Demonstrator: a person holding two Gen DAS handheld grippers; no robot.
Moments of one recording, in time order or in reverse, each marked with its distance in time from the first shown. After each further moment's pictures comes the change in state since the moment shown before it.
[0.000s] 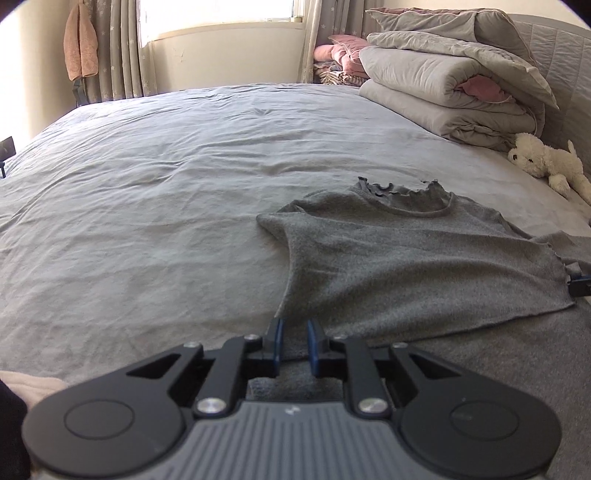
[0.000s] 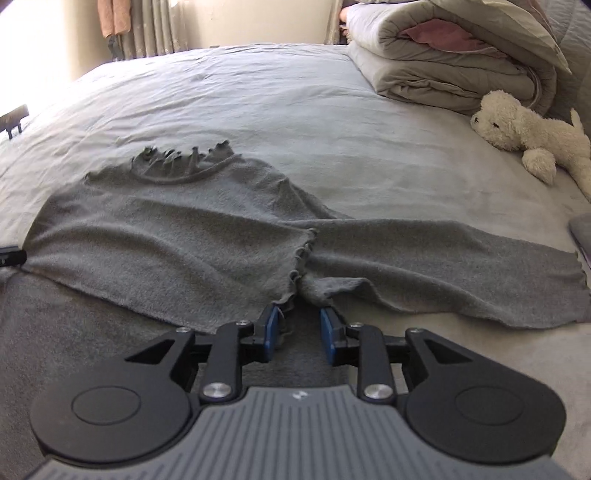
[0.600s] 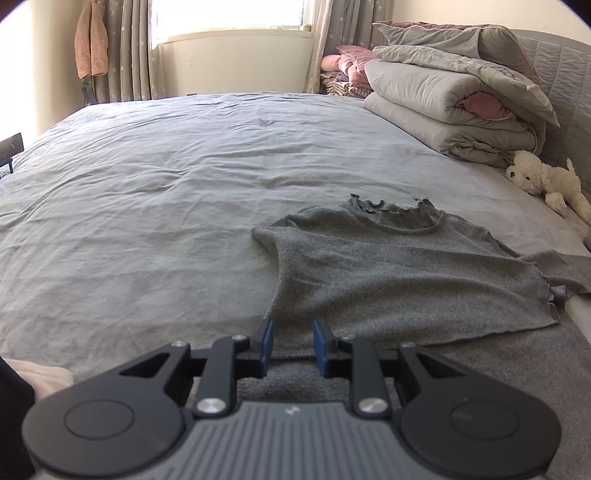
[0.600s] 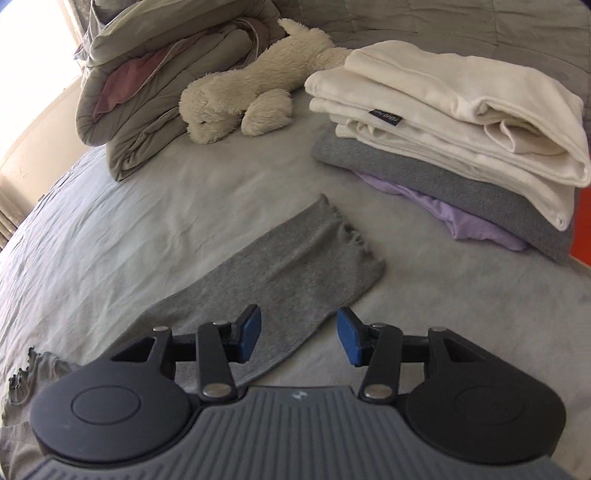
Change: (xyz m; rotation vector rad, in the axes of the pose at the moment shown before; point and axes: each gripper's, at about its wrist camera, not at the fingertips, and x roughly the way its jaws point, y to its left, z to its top) left arm -0.015 -0.009 0.004 -0.035 -0.026 0.002; right arm -0.013 -0.228 -0.009 0.651 -0.070 -0.280
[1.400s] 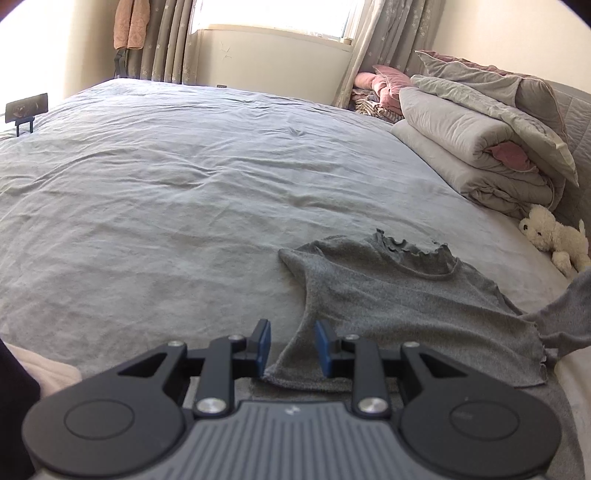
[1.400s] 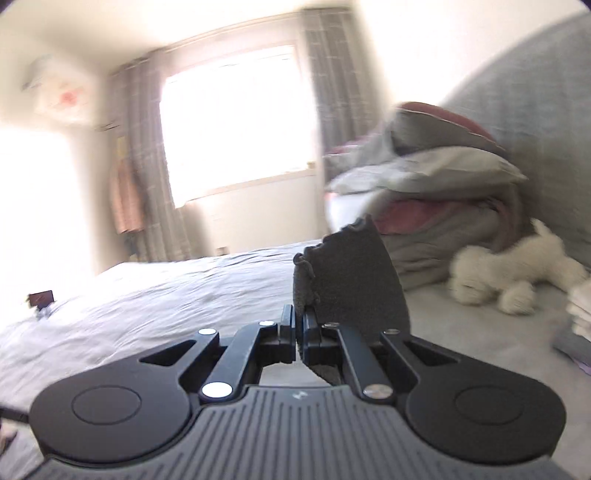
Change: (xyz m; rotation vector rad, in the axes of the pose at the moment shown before) left arm -0.003 0.031 0.017 -0.209 -0.017 -0.035; right arm -0.131 0.197 -0.116 -0.605 -0.490 0.660
